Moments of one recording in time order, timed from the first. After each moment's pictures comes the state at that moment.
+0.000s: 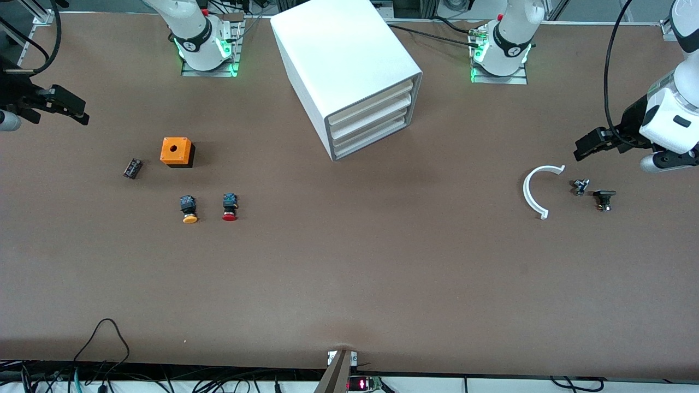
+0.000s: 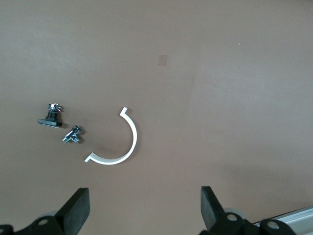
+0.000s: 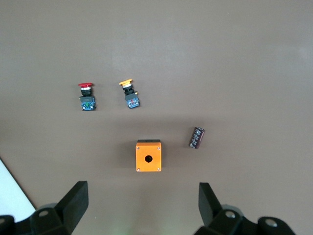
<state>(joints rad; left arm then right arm) -0.02 0.00 0.00 -1.71 -0.02 1.70 -0.23 0.05 -0.07 -0.08 -1.69 -0.04 1.59 -0.02</state>
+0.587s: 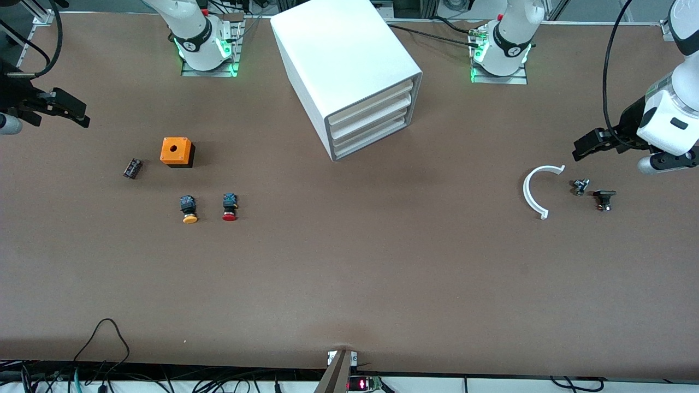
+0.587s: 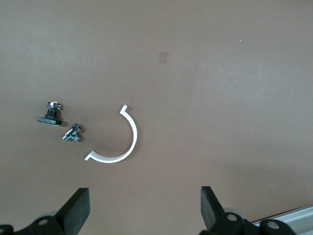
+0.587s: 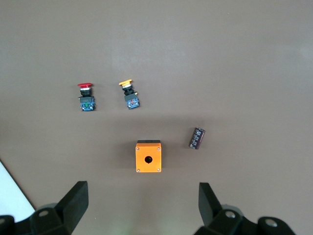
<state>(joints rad) -0.02 0.01 -0.01 -1.71 -0.02 1.70 -0.23 0.05 -0.06 -0.08 -1.69 -0.04 1.59 -0.02</state>
